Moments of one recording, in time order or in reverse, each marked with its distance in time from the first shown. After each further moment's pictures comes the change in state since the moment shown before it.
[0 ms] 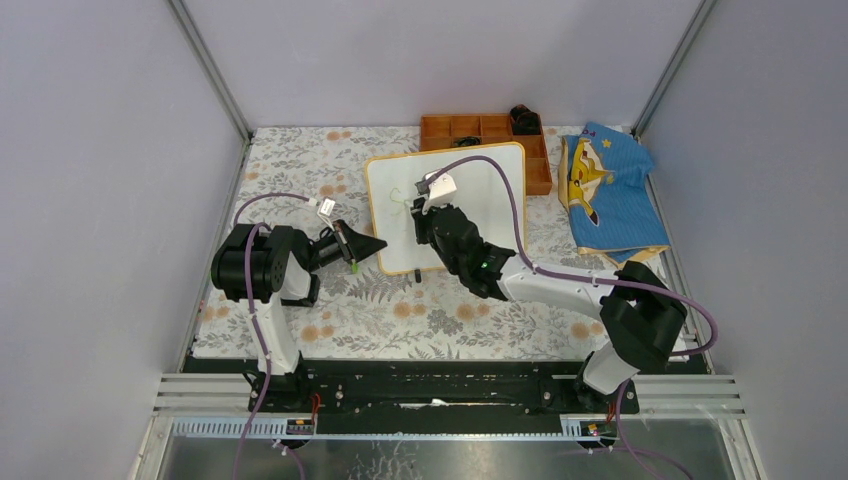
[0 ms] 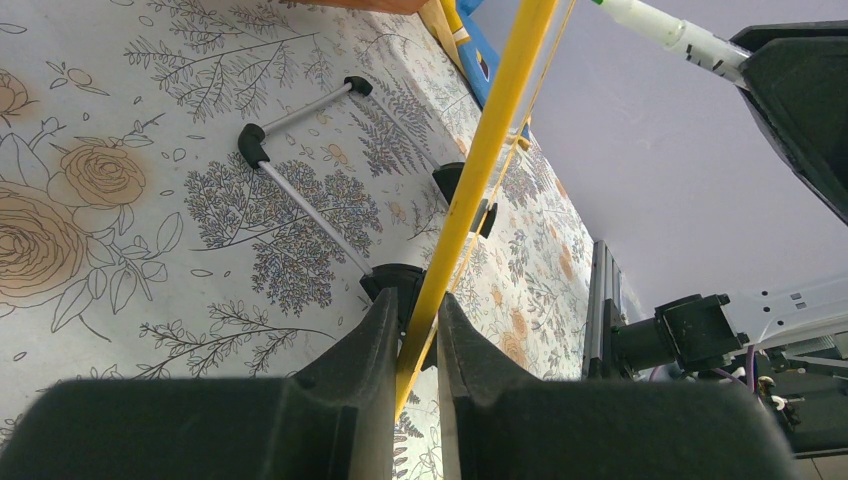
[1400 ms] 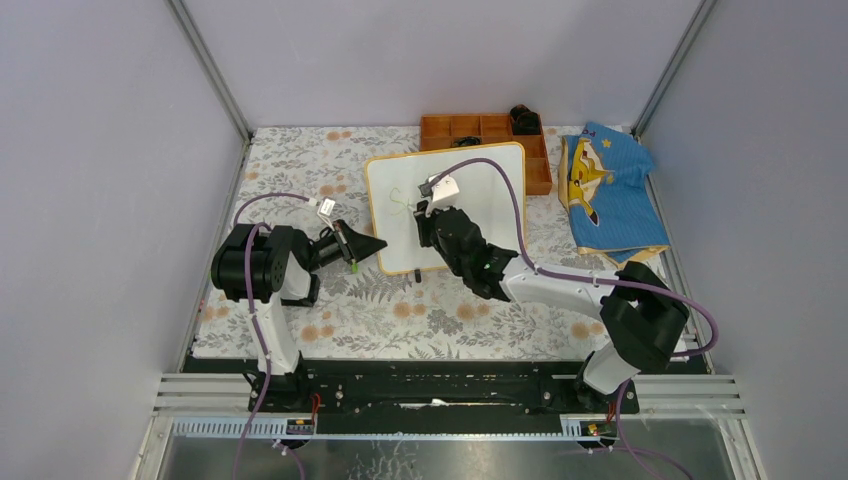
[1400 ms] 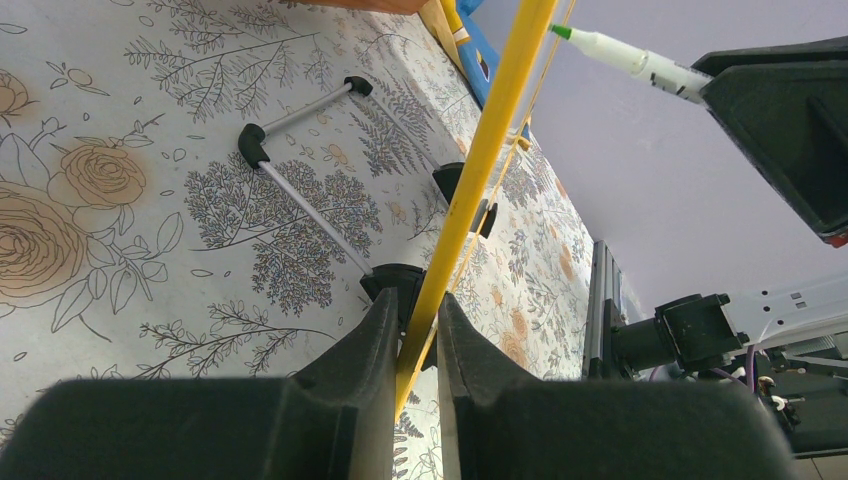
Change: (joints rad) left arm 0.000 0.000 0.000 0.000 0.000 0.000; right arm -0.014 -0.010 -0.039 -0.003 -0.027 0.015
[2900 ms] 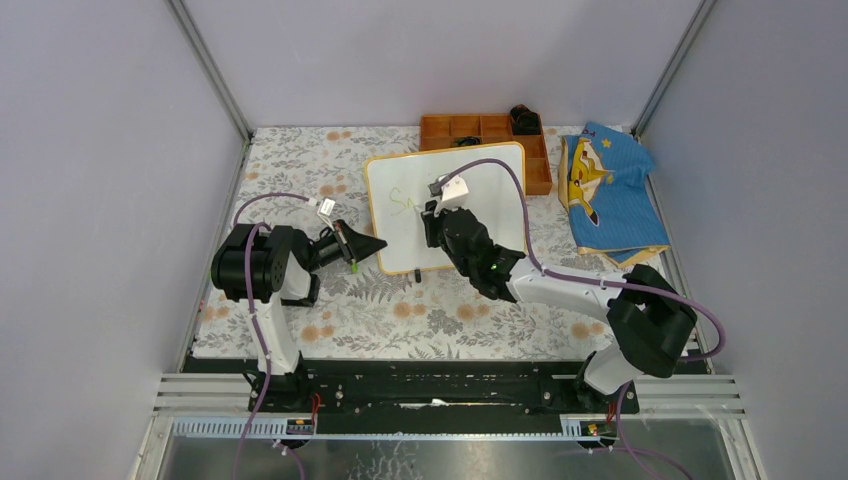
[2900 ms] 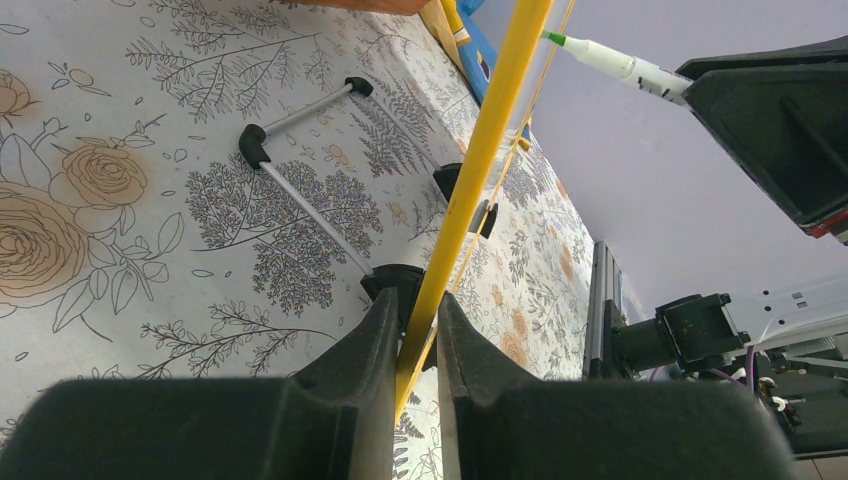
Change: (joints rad) left arm 0.000 0.000 0.000 0.000 -0.001 0.000; right arm -0.026 -0.032 -0.031 -0.013 -0.001 0.034
